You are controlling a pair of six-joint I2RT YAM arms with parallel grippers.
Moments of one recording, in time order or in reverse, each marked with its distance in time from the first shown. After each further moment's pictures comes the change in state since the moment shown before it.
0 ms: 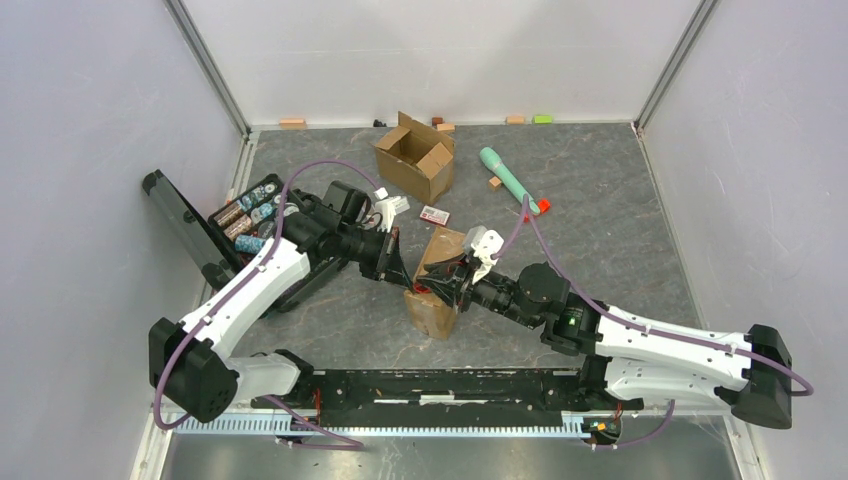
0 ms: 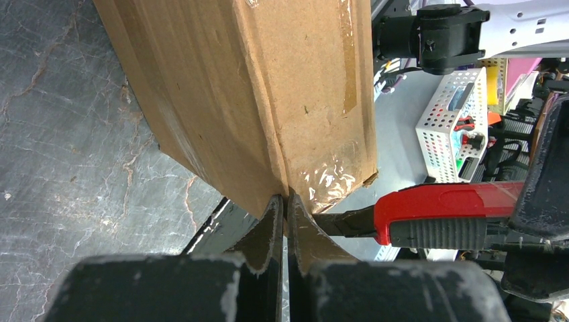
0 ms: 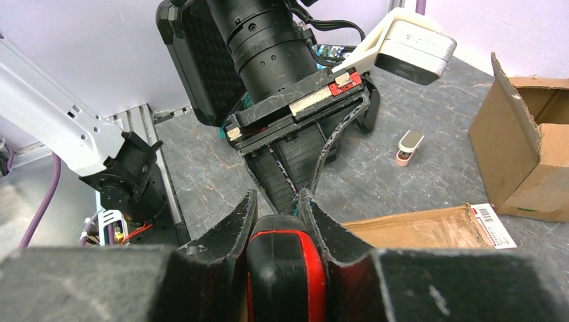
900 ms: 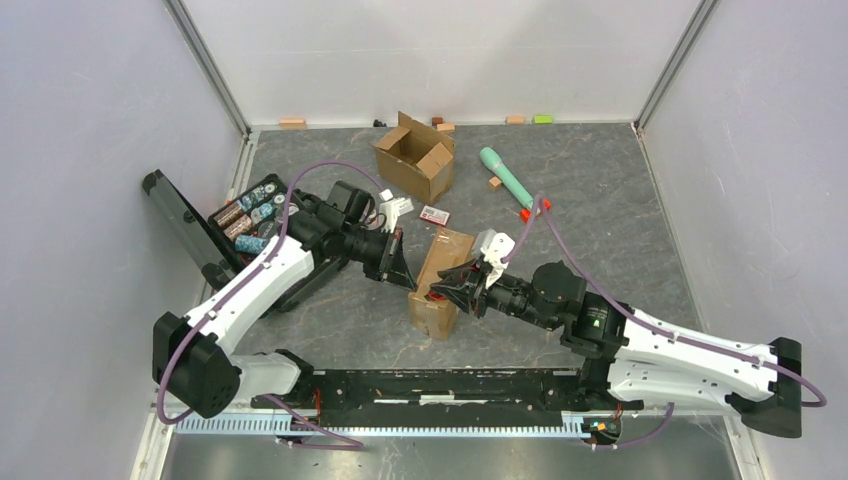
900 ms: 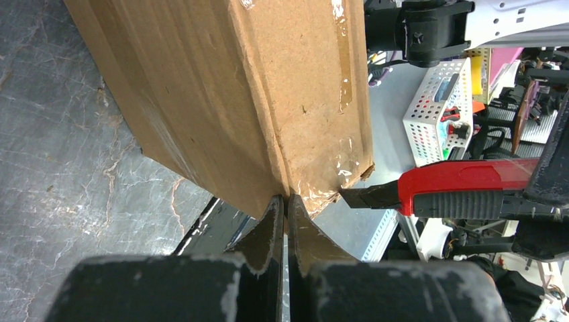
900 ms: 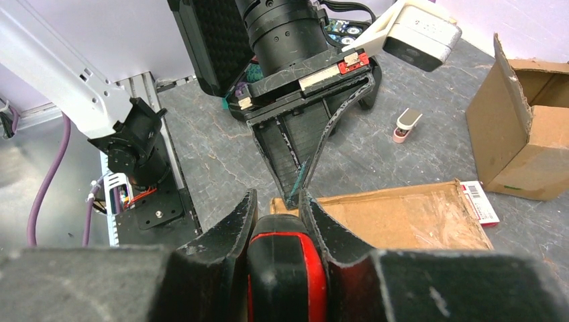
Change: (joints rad) left arm -0.001 0.023 0.000 0.006 0.041 0.000; right arm -0.002 -0.103 0.047 -0.235 -0.037 -0.022
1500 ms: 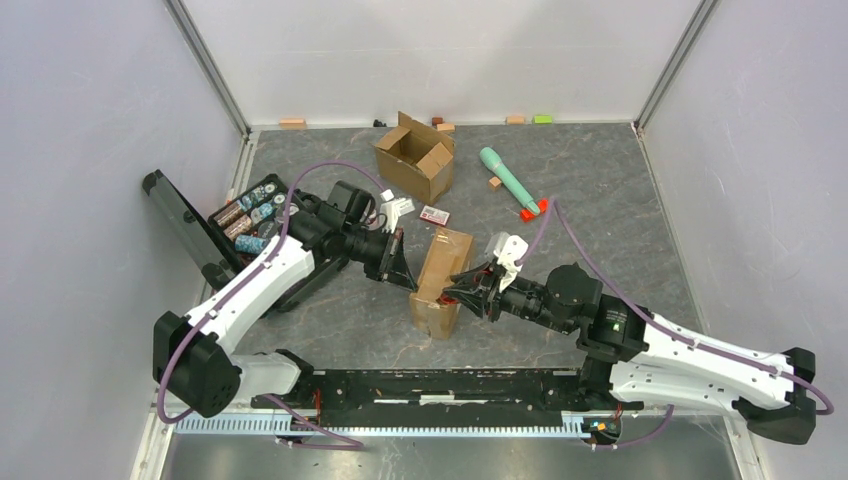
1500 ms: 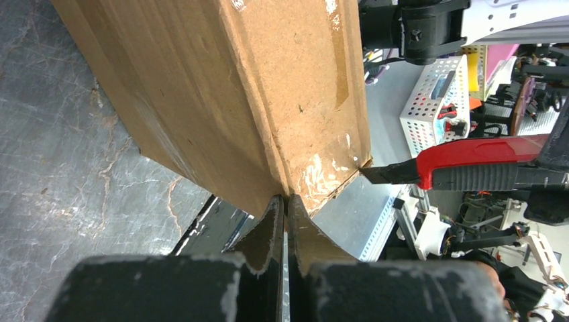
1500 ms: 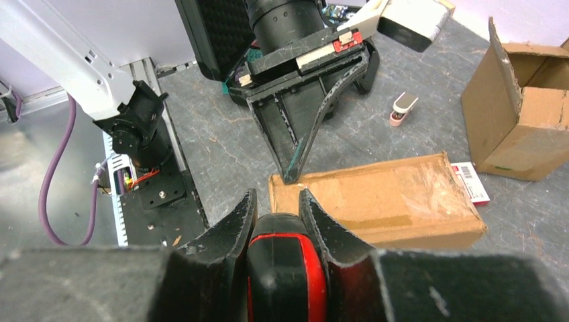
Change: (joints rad) left arm -0.002 0.005 0.000 0.006 0.017 0.000; right arm 0.000 -0.090 0.014 -0.139 -0.003 -0.001
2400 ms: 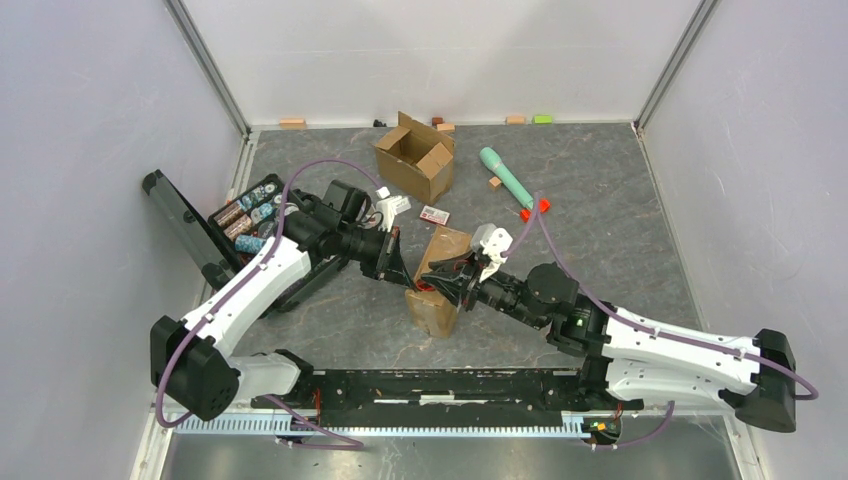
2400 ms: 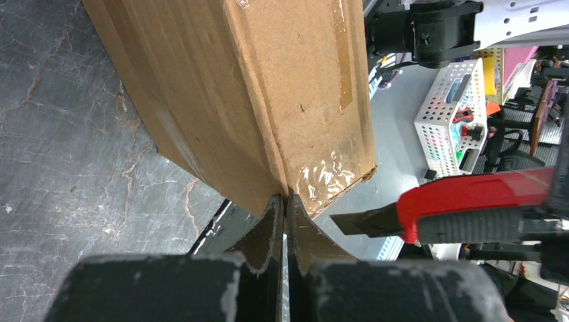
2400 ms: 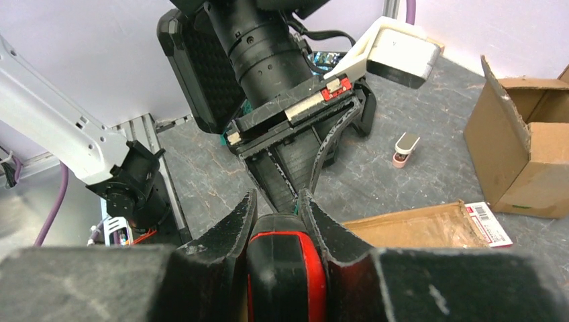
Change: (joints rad) left arm 0.005 -0.016 0.000 -0.004 -0.013 0.036; right arm 0.000 0.145 -0.049 0.341 0.064 0.039
